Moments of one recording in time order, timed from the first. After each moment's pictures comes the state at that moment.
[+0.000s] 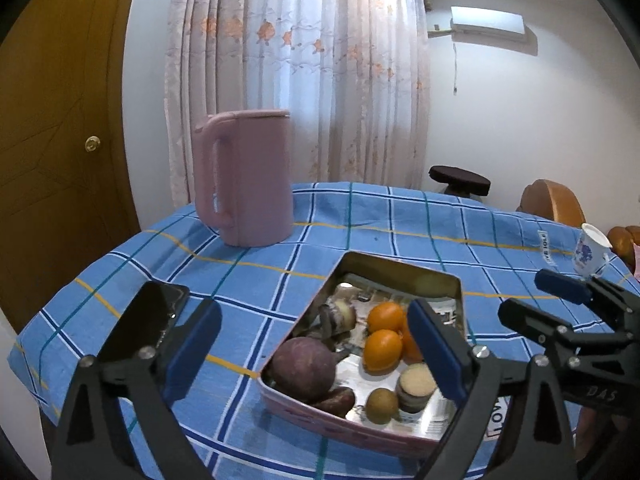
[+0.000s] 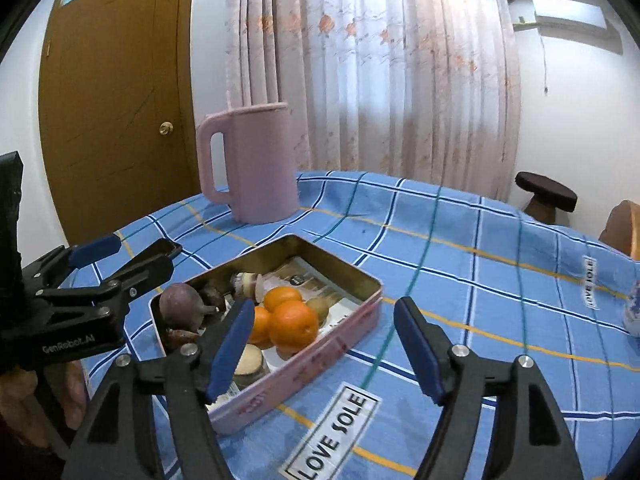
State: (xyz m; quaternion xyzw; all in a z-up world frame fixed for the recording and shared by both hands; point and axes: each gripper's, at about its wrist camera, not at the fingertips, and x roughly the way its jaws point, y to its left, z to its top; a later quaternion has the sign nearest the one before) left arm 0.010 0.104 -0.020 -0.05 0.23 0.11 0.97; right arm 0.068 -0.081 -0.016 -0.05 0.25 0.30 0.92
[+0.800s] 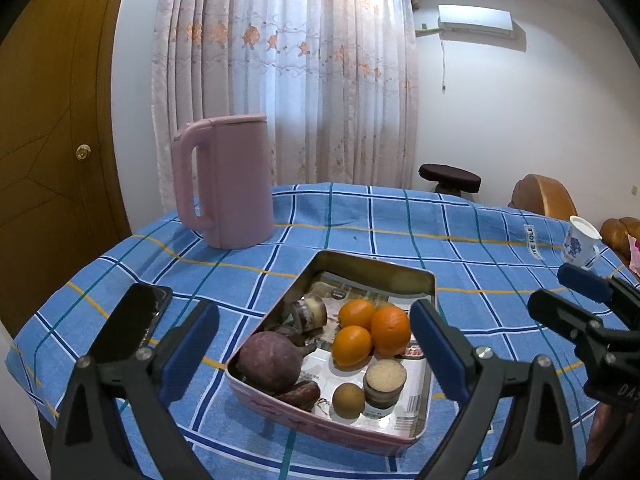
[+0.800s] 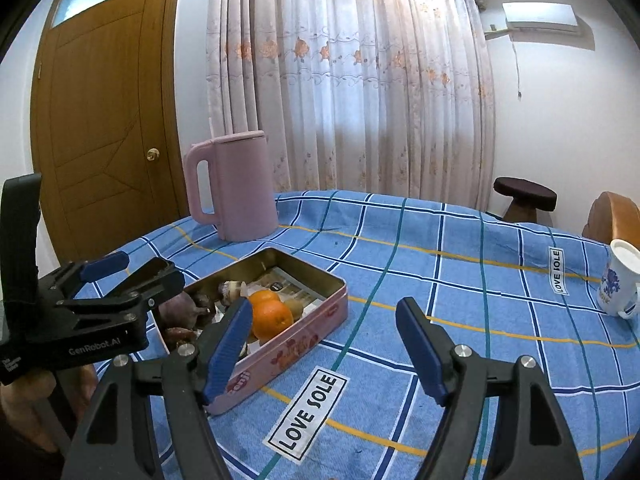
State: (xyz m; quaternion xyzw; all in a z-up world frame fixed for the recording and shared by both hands) left arm 0.008 0.078 -0.019 -0.04 0.23 0.10 0.97; right arm 0.043 -0.121 -0.010 -0.02 0.22 0.28 0.94
